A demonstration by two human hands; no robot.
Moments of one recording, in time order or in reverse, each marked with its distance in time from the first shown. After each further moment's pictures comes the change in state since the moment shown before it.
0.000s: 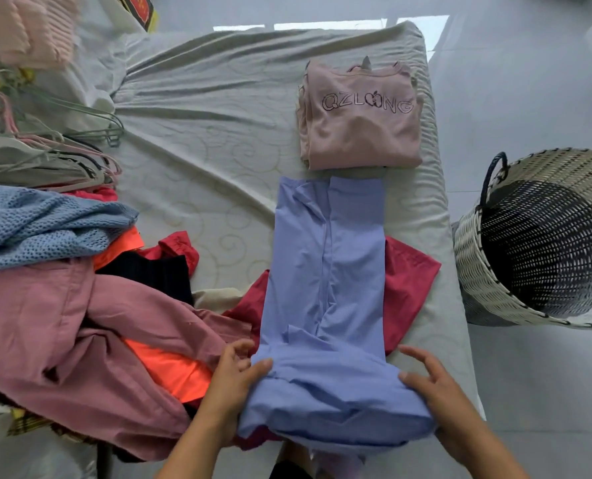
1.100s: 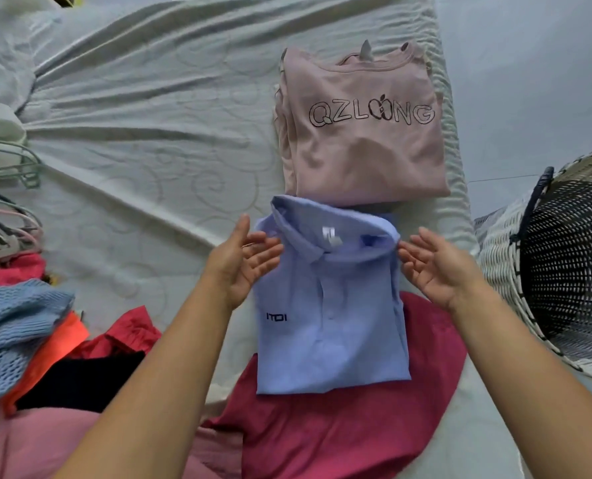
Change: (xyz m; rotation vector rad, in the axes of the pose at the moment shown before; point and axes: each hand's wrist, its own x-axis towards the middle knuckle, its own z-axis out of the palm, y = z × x) left_hand 0.209 0.219 0.081 -0.225 -0.113 -0.059; right_hand 0.207 -0.222 0.017 0.565 0.127 0.033
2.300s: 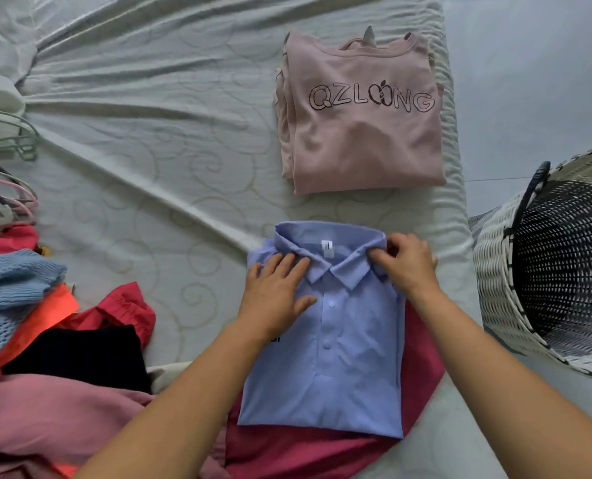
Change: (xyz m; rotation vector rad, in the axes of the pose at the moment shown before) left_hand -0.009 -0.094 -0.001 1.848 -0.068 0.692; right_hand 0.023 0.042 -0.009 -1.321 0.170 -0.565
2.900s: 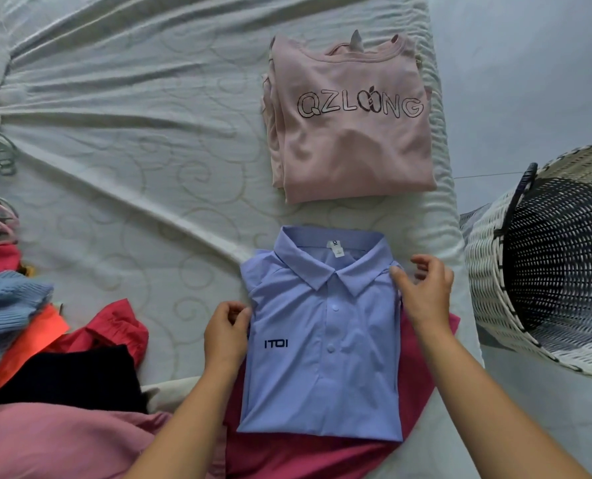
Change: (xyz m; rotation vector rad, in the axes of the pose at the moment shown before) left_hand -0.031 -0.031 0.032 -1.008 0.229 -0.754; right_hand -0.024 0.033 0.008 0.437 0.266 0.200
